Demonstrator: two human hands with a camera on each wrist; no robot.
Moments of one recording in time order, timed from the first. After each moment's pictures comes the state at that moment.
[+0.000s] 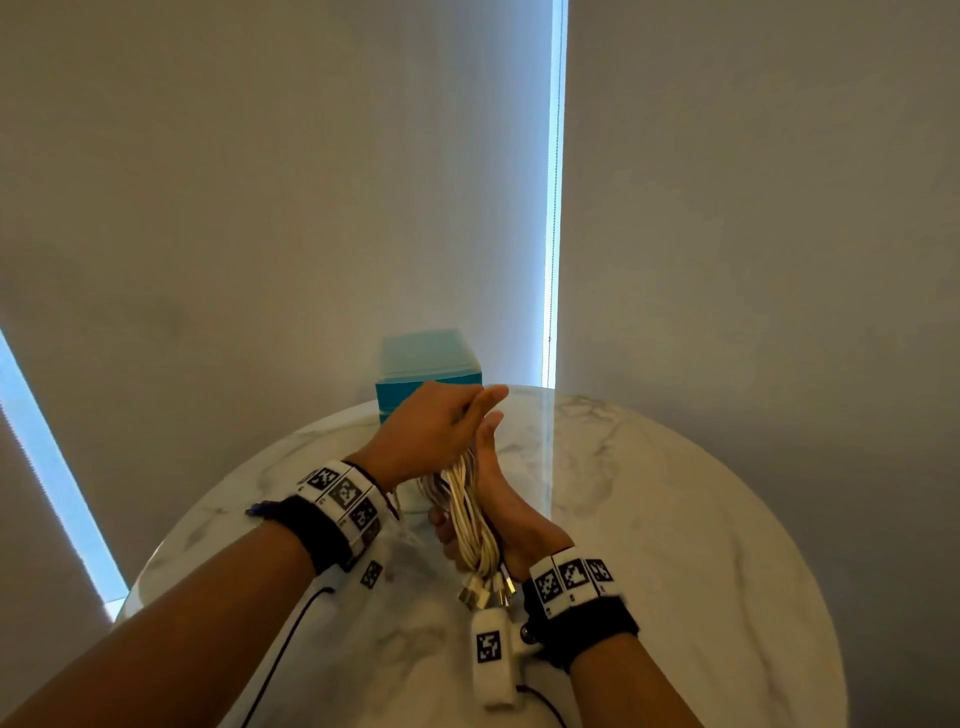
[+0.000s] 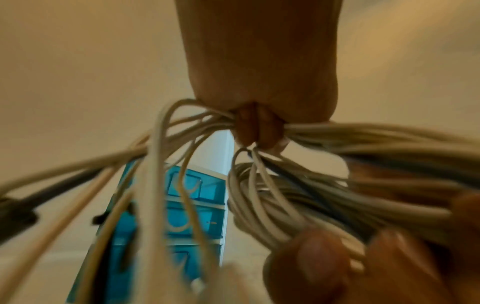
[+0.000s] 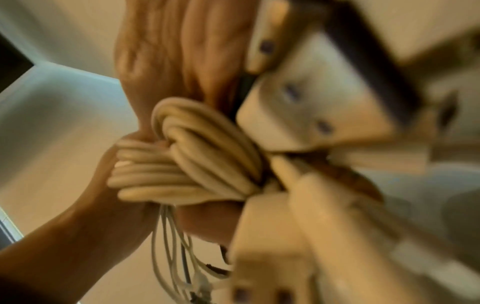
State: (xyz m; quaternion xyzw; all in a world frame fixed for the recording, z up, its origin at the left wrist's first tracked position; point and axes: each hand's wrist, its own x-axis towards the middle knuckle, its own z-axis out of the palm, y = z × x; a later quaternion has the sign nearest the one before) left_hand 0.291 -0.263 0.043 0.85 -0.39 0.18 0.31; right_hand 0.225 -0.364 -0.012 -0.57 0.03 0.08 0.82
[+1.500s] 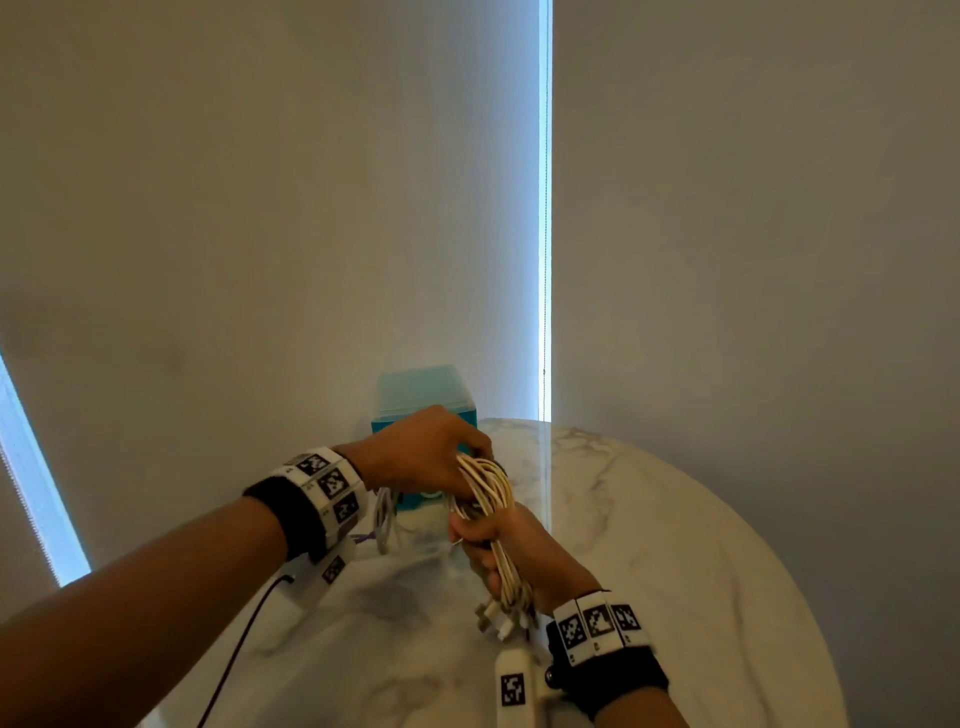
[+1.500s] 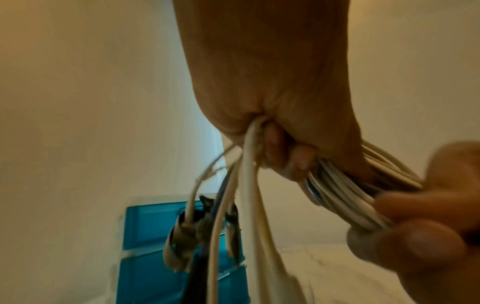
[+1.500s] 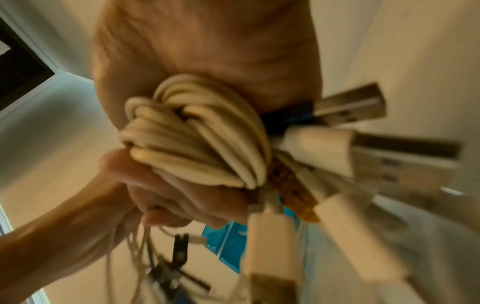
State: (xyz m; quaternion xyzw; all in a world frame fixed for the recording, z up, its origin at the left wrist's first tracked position) left_hand 0.298 -0.257 0.091 0.86 -0.50 0.06 0.11; right_hand 0.211 -0.408 -0.019 -0.63 -0.03 0.09 0.77
